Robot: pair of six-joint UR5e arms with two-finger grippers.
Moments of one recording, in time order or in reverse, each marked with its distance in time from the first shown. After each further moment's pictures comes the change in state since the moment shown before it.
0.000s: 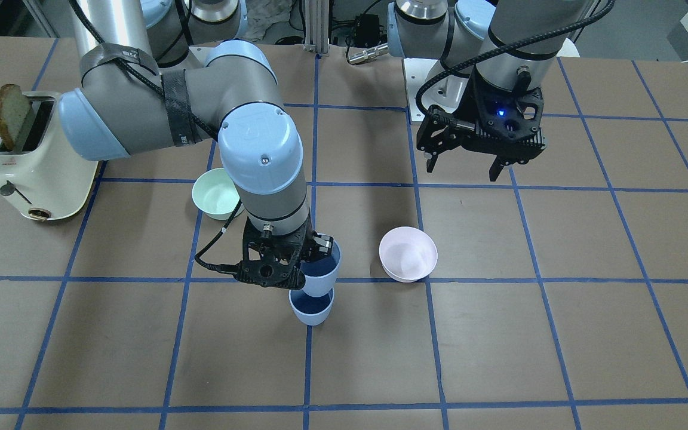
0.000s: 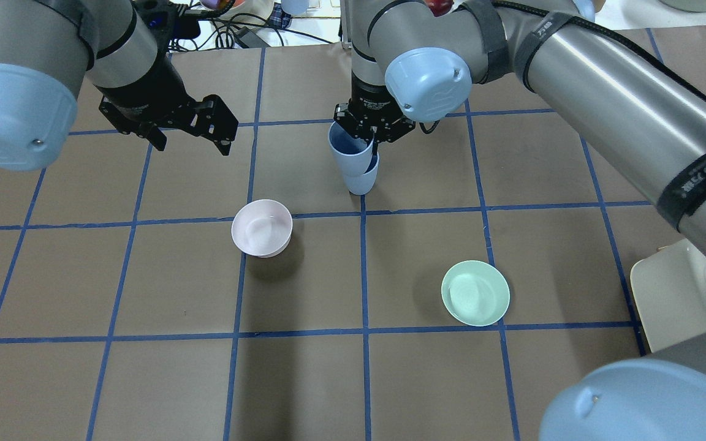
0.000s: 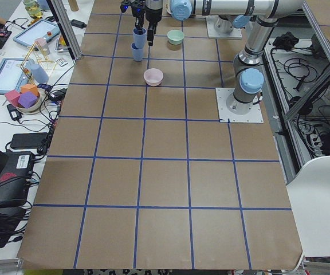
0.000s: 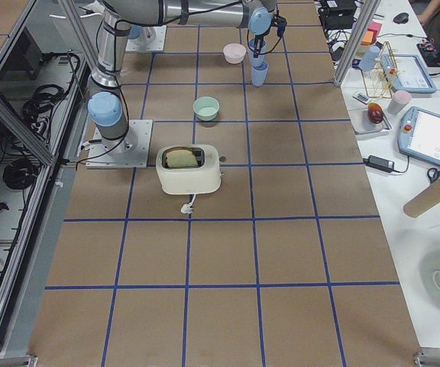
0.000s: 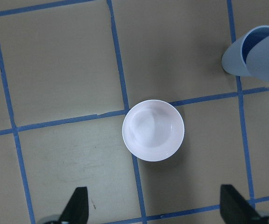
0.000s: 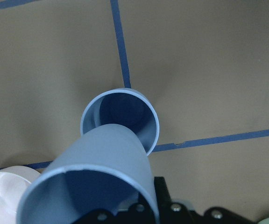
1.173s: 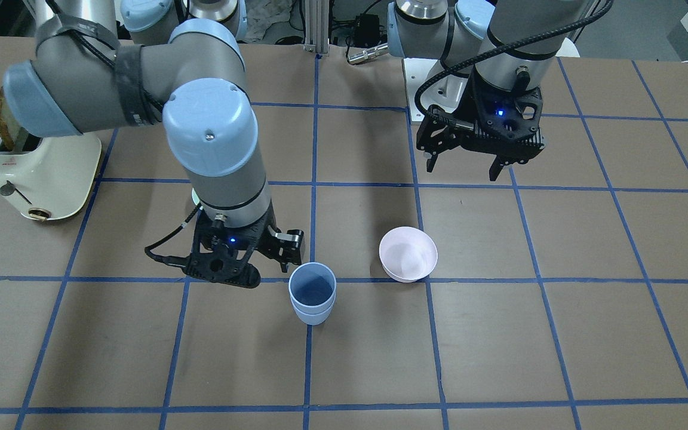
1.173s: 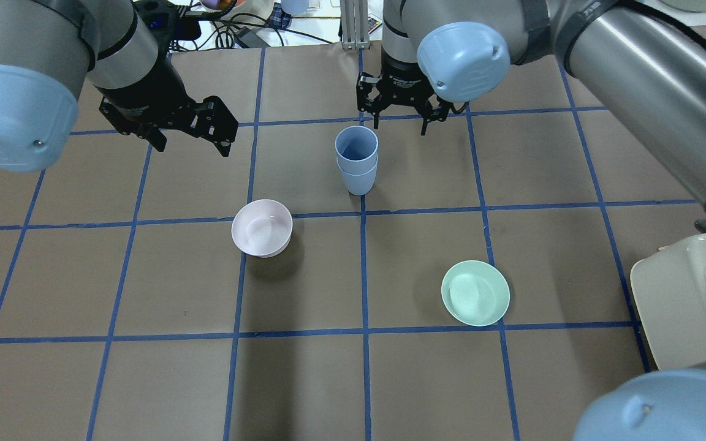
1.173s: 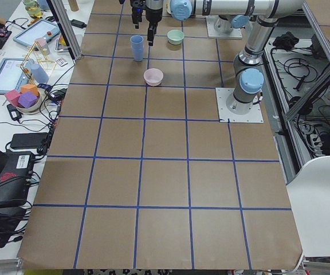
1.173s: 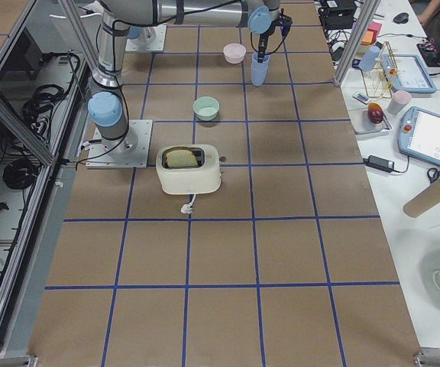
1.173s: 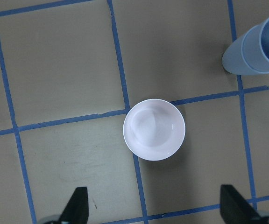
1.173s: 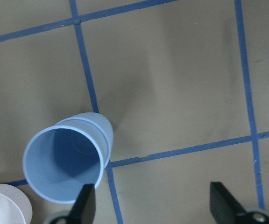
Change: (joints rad) left arm -0.002 0.002 -0.003 0.000 0.003 0.002; right arm -0.078 -0.072 0.002 0.042 -0.046 -0.040
